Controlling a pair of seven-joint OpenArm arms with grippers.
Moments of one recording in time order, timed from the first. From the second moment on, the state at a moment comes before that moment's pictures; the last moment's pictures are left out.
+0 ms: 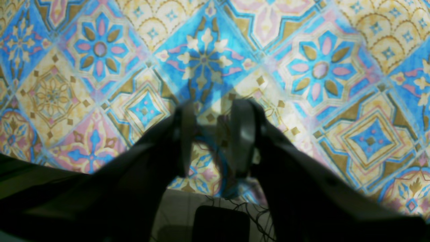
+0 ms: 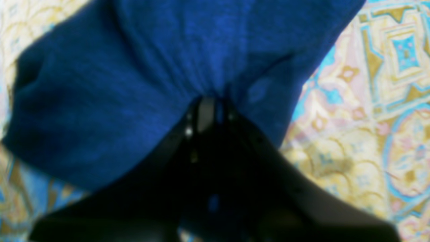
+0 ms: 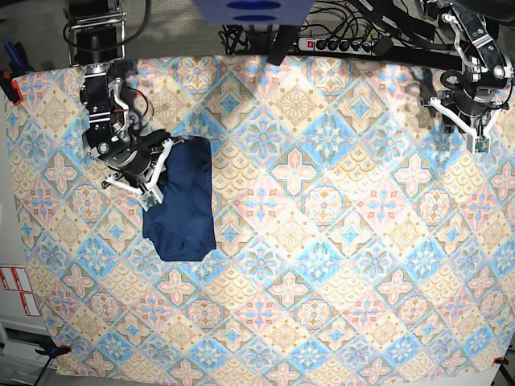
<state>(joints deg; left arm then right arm) 22.9 -9.4 -39.7 104.7 -13.7 -28.2 52.1 -1.9 14.3 -1.1 75.6 0.8 26.7 -32.4</state>
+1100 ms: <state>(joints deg) 31.7 -9.8 -39.9 104.8 -25.3 -28.1 51.9 -16.9 13.6 -0.2 99.3 0.2 27.0 -34.2</state>
